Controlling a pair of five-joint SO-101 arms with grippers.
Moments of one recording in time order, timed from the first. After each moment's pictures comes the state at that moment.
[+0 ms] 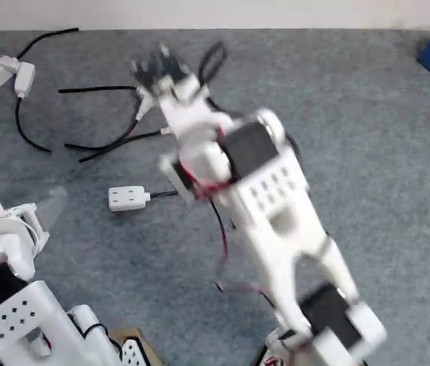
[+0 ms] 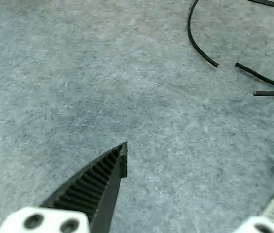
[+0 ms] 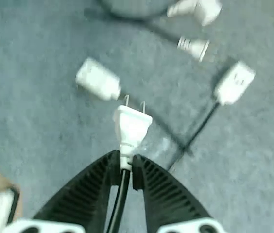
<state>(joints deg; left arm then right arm) -44.6 -67.8 57.9 61.1 -9.9 -40.3 -8.4 -23.1 100.0 6.4</state>
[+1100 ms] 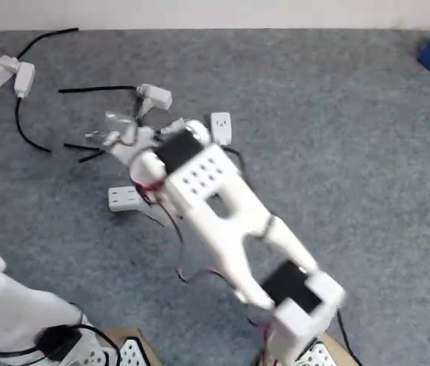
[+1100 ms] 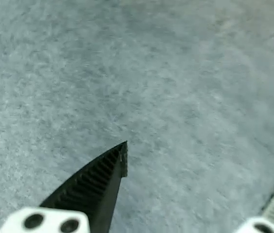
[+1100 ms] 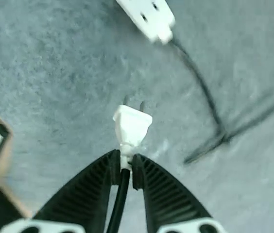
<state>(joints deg) -59.1 12.4 -15.3 75.6 -7.0 -47.3 11.8 -25.6 99.5 19.7</state>
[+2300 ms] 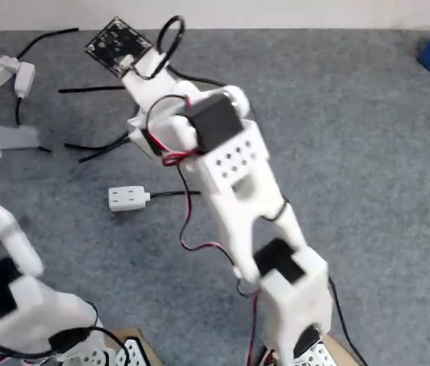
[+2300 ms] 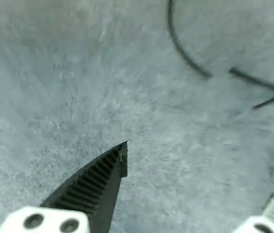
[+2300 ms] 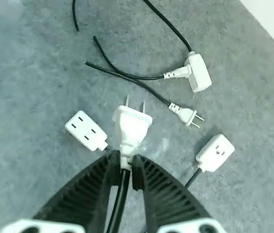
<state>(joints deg) -41.3 3.4 -18.8 87.0 -19.6 -41.1 17.5 -60.9 100.1 14.4</state>
